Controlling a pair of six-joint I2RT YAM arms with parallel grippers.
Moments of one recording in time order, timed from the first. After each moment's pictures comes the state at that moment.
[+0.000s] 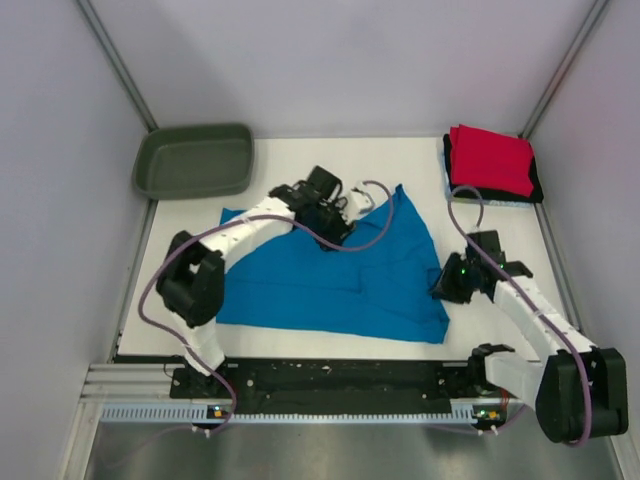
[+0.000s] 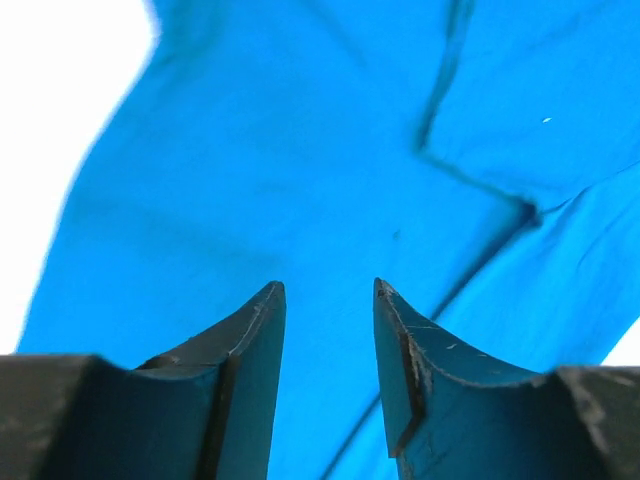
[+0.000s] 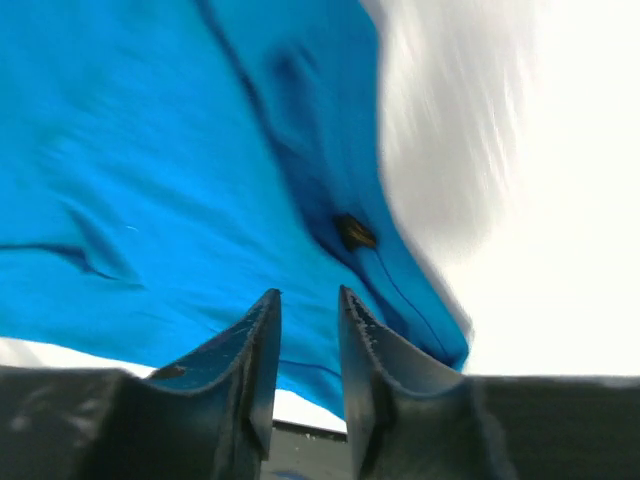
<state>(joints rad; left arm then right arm) -0.69 1.88 1.46 -0.62 0.30 0.40 0.11 1.05 0.49 -0.59 -0.25 0.65</state>
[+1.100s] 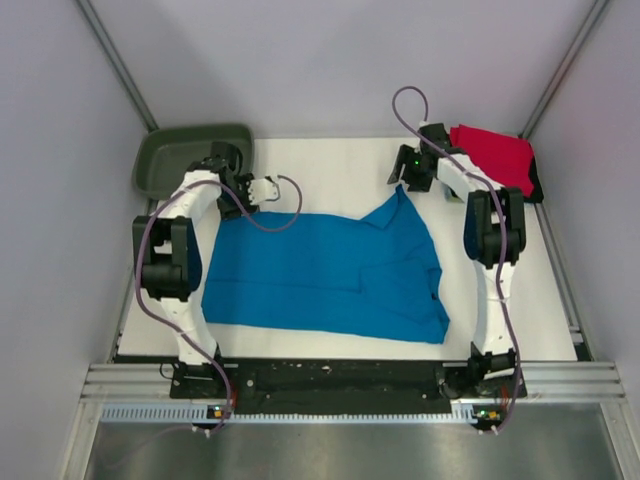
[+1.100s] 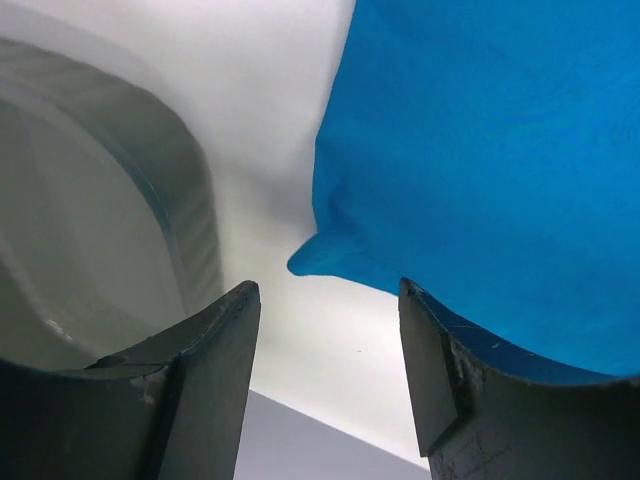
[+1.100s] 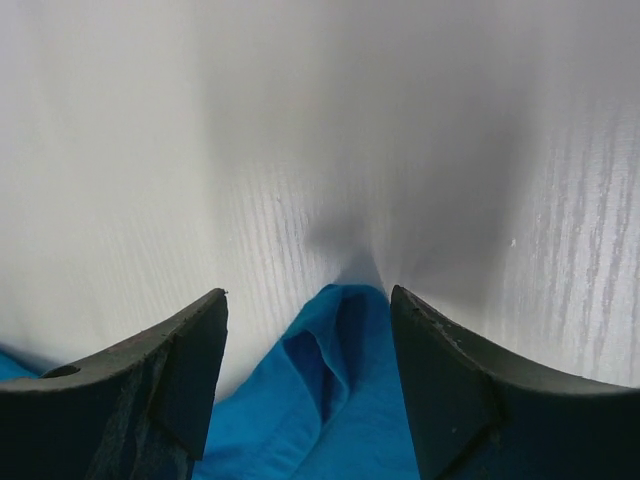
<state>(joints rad) -0.07 1.90 1.51 -0.74 0.10 1.25 0.17 2.27 1.85 -0.48 -0.18 0.44</state>
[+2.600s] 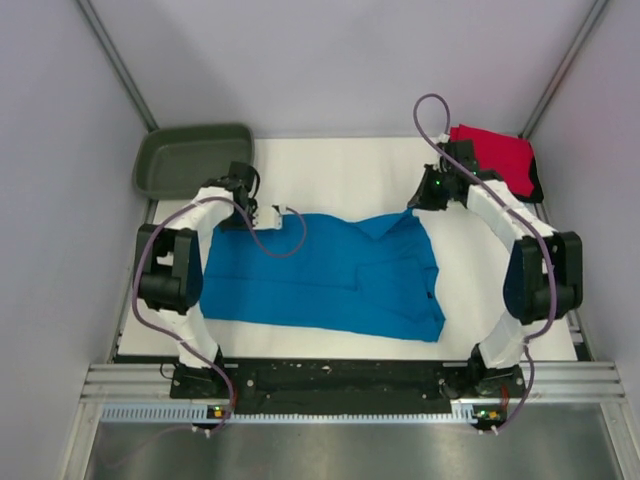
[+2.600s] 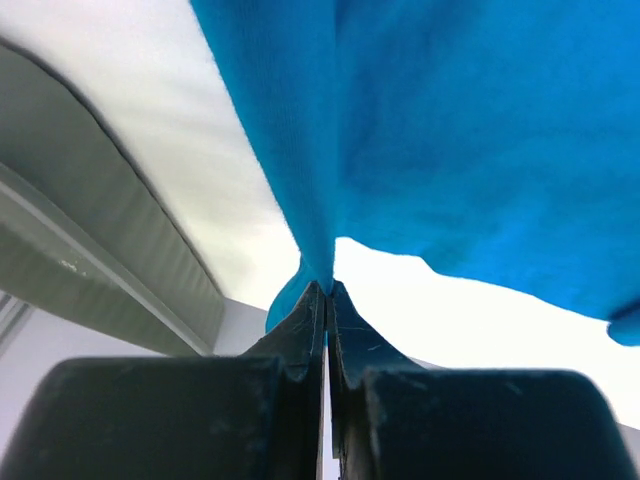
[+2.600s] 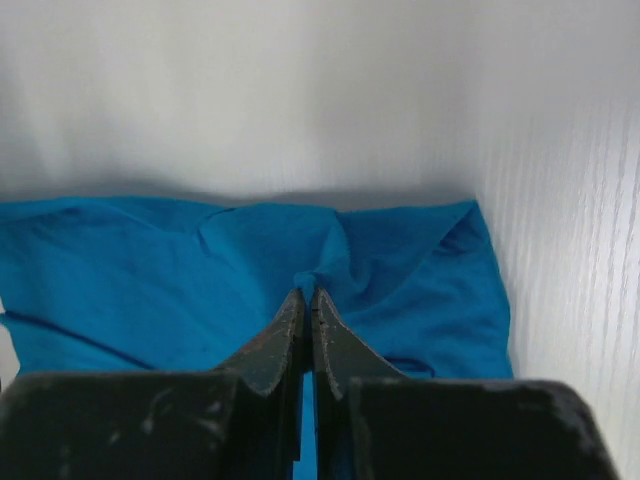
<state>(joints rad) -0.17 1.86 1.36 -0.75 -0.22 1.37 0.18 1.77 1.38 -0.50 -0.23 0.45</state>
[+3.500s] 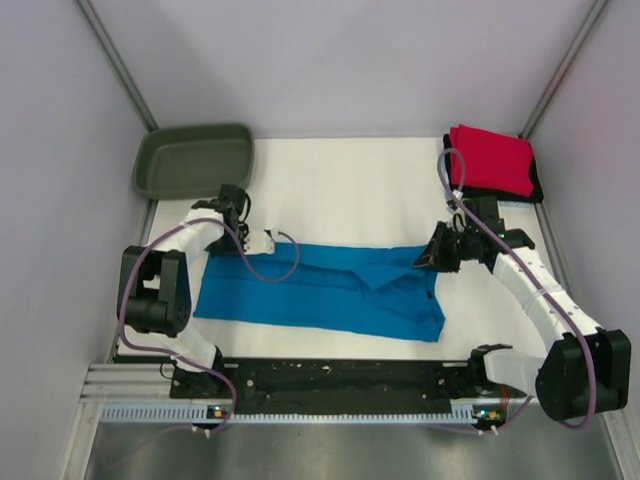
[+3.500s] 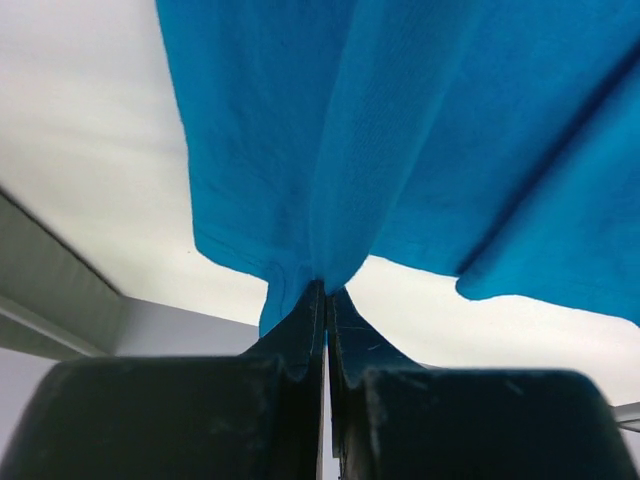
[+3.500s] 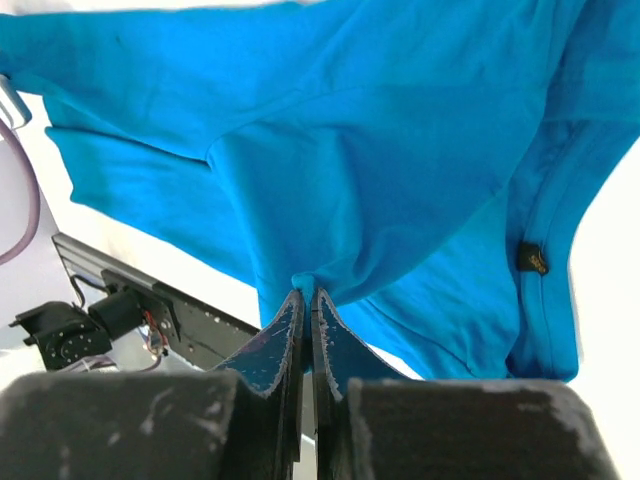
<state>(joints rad) -0.15 1.64 1.09 -0.78 -0.19 1.36 0.18 1.17 0.87 -0.67 -0.47 0.53</state>
